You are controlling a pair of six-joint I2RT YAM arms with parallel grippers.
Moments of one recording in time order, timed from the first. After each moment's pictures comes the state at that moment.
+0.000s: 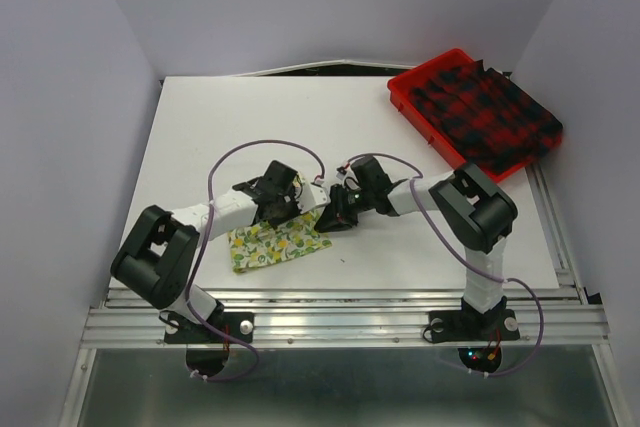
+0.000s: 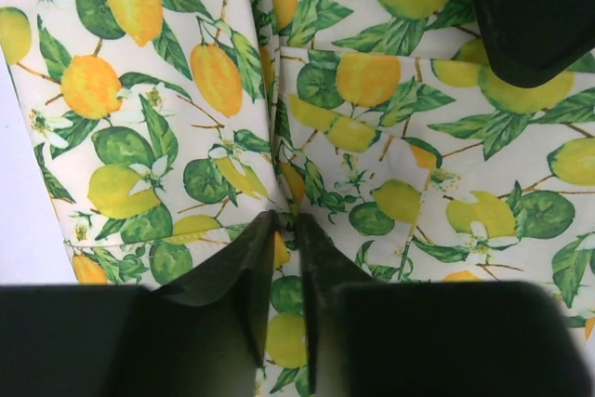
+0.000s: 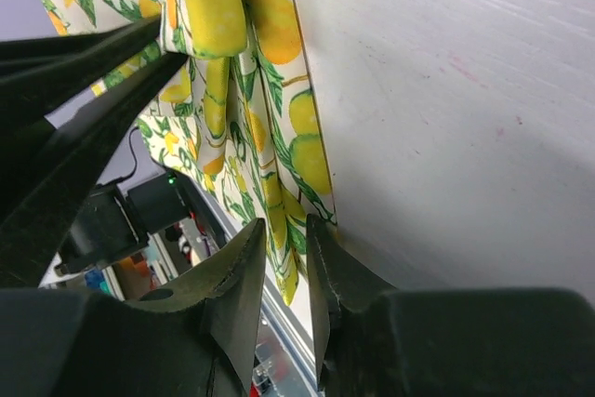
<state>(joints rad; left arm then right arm) -0.59 1.50 0.78 -0.32 0.06 0.67 0.64 1.97 0.97 0.18 -0.71 0.91</state>
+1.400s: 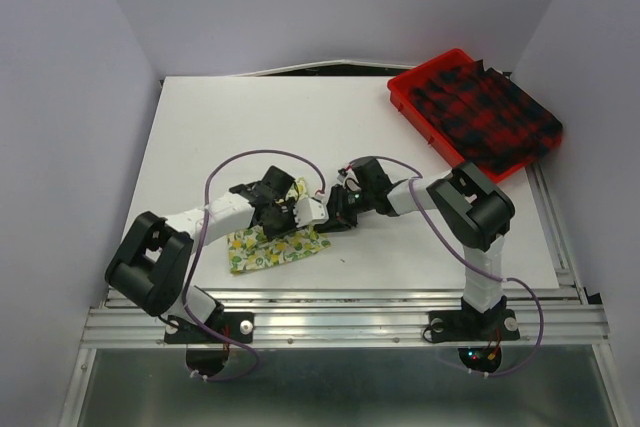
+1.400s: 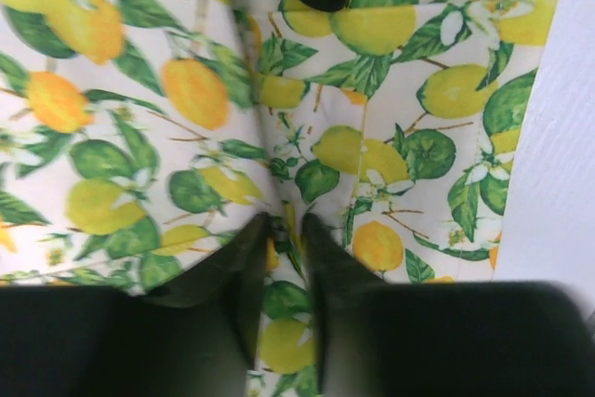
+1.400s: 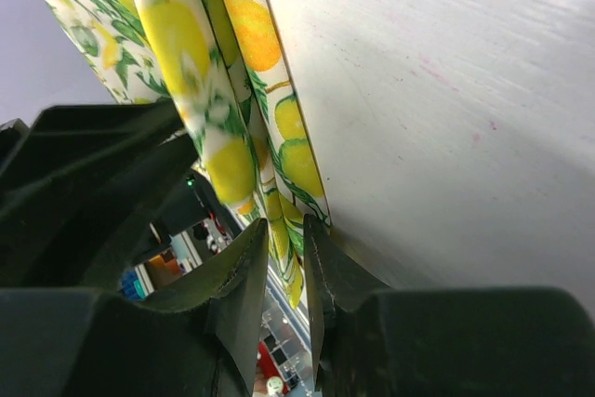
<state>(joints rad) -0.59 1.47 0.76 -0.48 0.20 0.76 0.63 2.00 0.97 0.20 -0.70 0.97</state>
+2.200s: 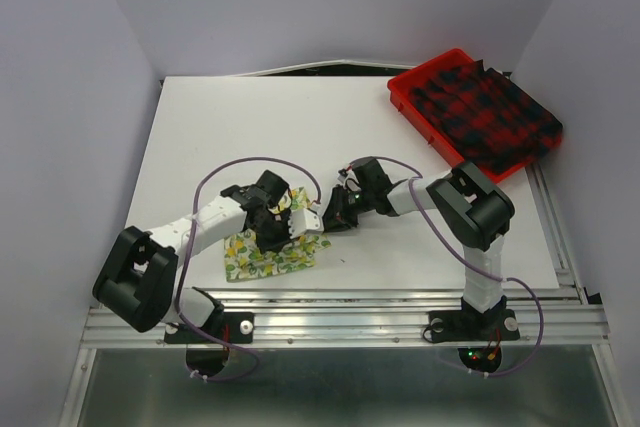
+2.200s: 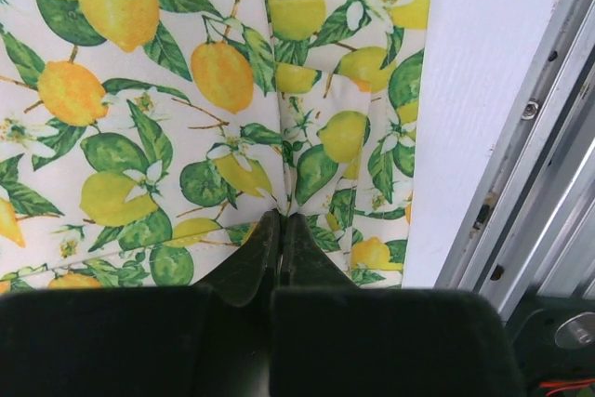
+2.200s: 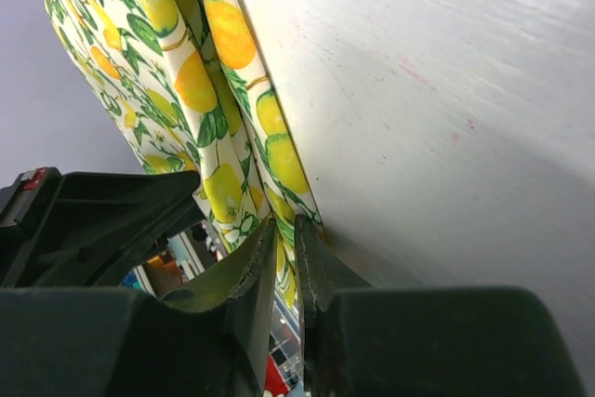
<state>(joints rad) -0.59 1.36 0.76 -0.71 0.33 0.77 0.63 2.00 0.97 0.19 -0.69 0.97</state>
